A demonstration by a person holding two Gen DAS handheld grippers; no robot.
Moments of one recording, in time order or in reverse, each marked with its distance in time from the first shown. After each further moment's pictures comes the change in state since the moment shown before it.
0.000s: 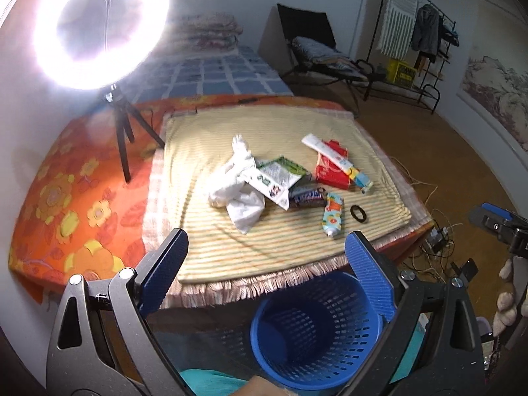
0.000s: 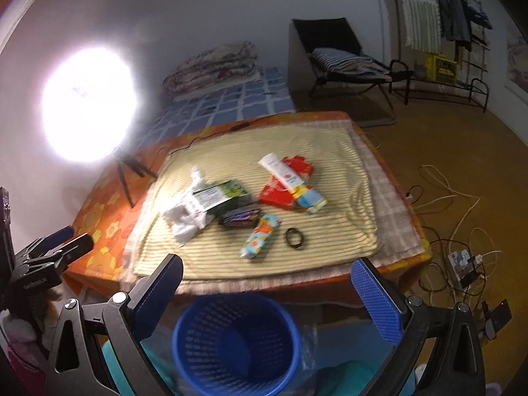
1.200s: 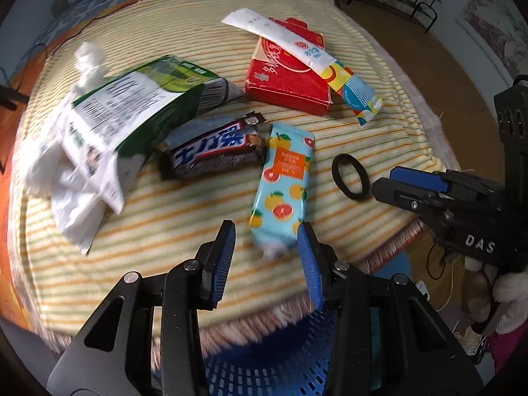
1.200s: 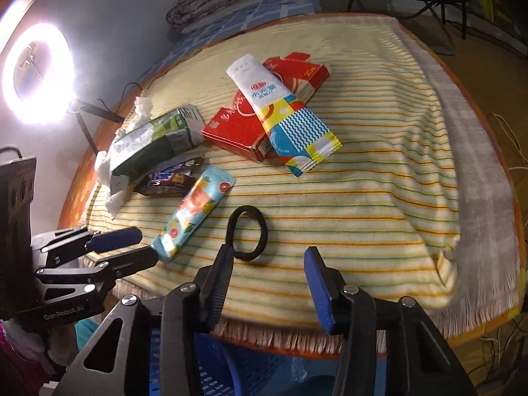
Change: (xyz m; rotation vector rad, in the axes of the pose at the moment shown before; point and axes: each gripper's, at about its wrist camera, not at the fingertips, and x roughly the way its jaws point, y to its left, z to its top) left arm 0.244 -0.116 0.001 0.114 0.428 -0.075; right arm 0.239 -0.084 0.002 -0.020 0.359 0.249
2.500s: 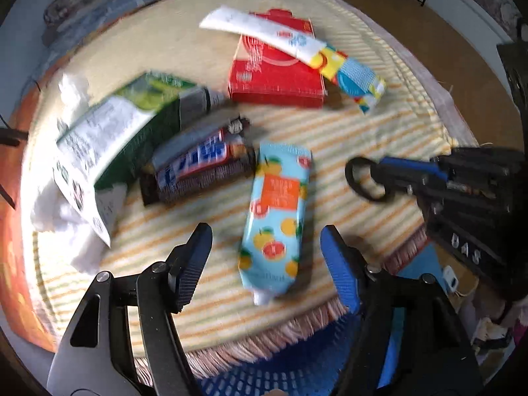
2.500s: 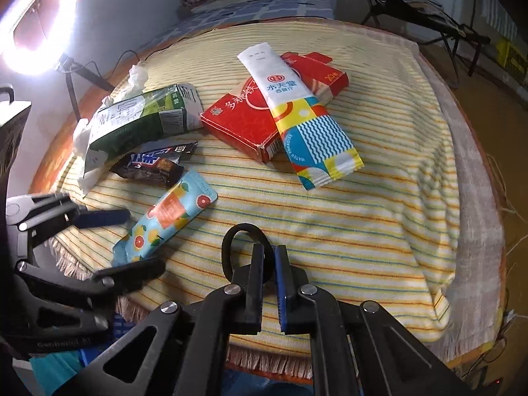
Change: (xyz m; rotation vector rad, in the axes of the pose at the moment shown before) left arm 0.008 -0.017 0.003 0.120 0.002 0.117; right arm 0.020 0.026 0.005 -0.144 0.009 -0.133
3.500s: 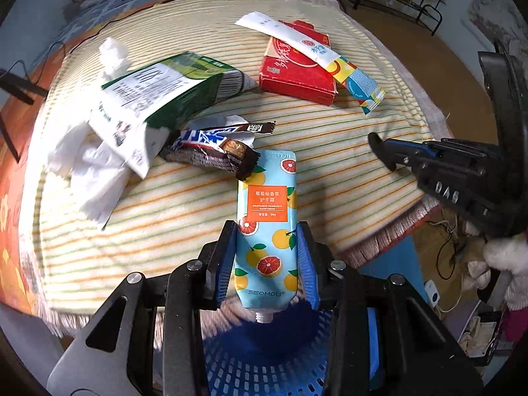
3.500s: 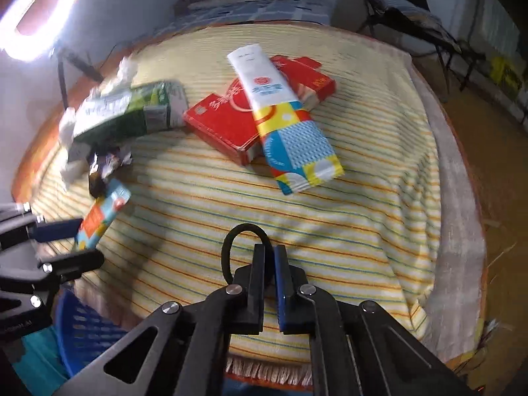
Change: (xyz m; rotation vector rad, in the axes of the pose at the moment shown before) left arm -0.039 0.028 -0.049 -0.136 -0.053 -0.063; right arm -0.005 -0.009 0.003 -0.001 -0.022 -0.064
